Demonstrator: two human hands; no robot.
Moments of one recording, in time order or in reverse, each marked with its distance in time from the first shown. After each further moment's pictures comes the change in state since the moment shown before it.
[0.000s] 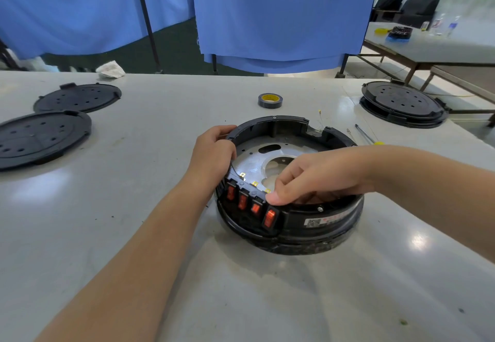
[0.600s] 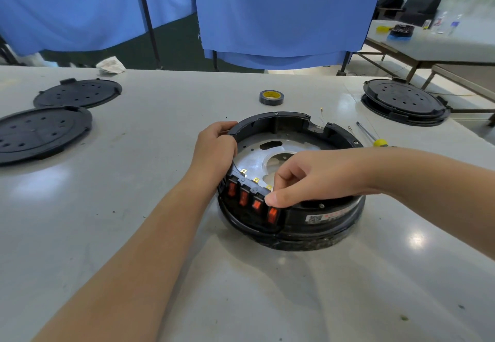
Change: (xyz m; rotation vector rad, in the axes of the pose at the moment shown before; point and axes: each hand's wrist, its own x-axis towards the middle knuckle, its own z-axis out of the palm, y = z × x) left_hand -0.003 0.003 0.002 -0.001 0.026 -0.008; right_hand -0.010 -0.009 0.012 -0.249 0.187 -0.058
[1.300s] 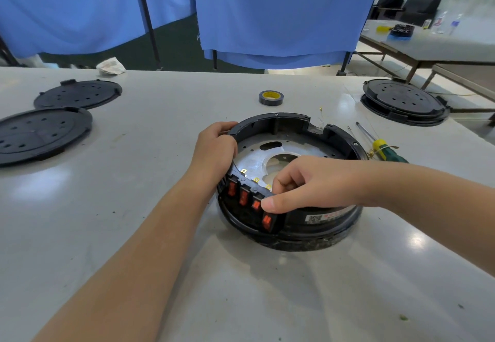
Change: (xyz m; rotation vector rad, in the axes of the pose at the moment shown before) left_hand 0.000 0.001 0.000 0.011 0.002 -0.012; right_hand -0.002 0.001 0.009 0.022 0.036 -0.053
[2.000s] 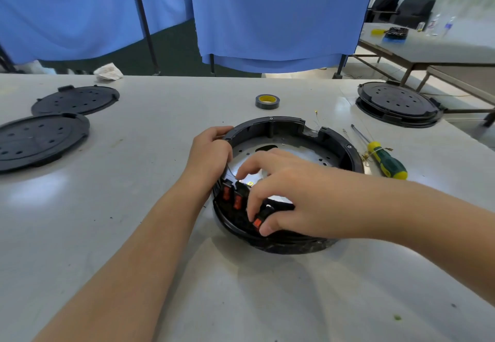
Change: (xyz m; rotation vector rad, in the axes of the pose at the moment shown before) left_hand -0.001 0.001 -0.003 0.004 -0.019 0.001; right_hand -0.012 -0.014 0.014 -0.418 0.183 -0.411
